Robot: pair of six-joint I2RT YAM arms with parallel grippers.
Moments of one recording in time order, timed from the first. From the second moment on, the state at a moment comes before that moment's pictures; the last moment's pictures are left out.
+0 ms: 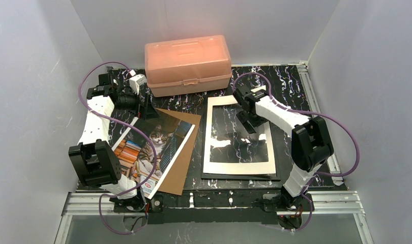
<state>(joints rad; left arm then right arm) 0.18 1.53 1.38 -1.07 0.91 0.55 0.55 1.74 1.34 -0.99 0.46 -0.04</state>
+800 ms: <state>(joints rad) 0.18 1.53 1.38 -1.07 0.92 0.56 0.50 1.73 1.42 -0.72 0.39 0.06</state>
